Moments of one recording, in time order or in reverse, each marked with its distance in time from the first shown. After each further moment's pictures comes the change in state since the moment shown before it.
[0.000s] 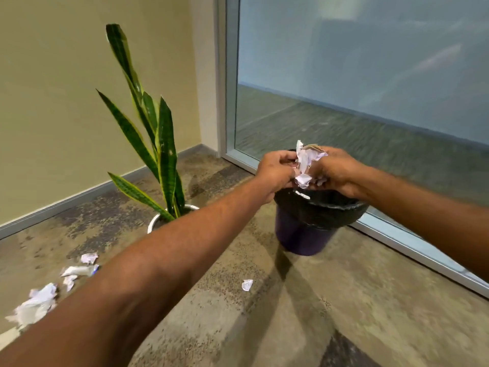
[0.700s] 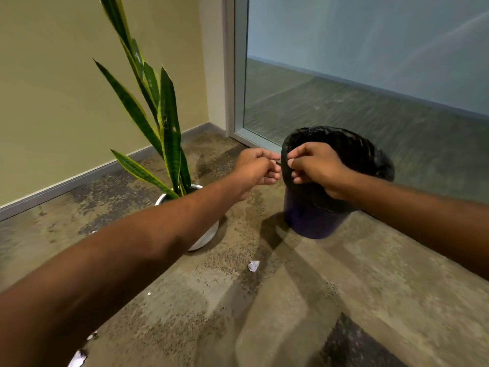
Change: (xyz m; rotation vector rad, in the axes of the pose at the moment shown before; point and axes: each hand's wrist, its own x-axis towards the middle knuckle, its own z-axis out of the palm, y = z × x) left_hand -0.016 -0.035 -0.061 0.054 0.076 -0.084; right_hand 0.016 0.043 0.055 -0.140 0.041 -0.137
